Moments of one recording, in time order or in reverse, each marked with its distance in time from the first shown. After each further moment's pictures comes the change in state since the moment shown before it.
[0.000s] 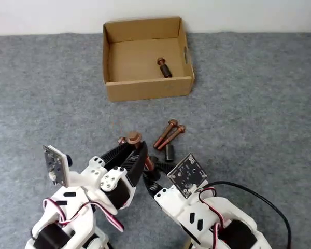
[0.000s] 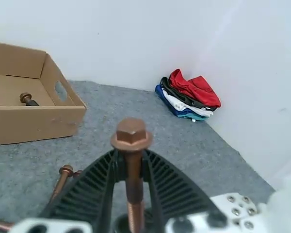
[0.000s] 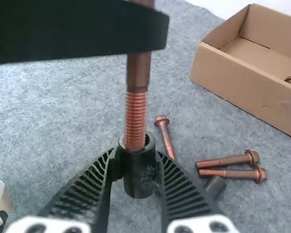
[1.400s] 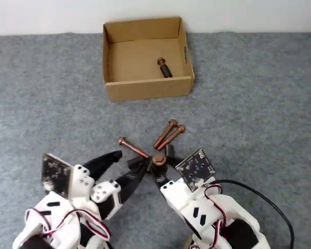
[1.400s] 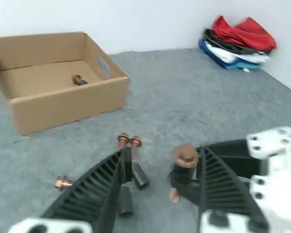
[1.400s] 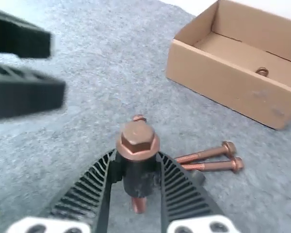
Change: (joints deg) left arm -7.8 -0.1 -10.7 21.7 -15.0; right arm 7.2 -0.2 0.1 0.0 0.2
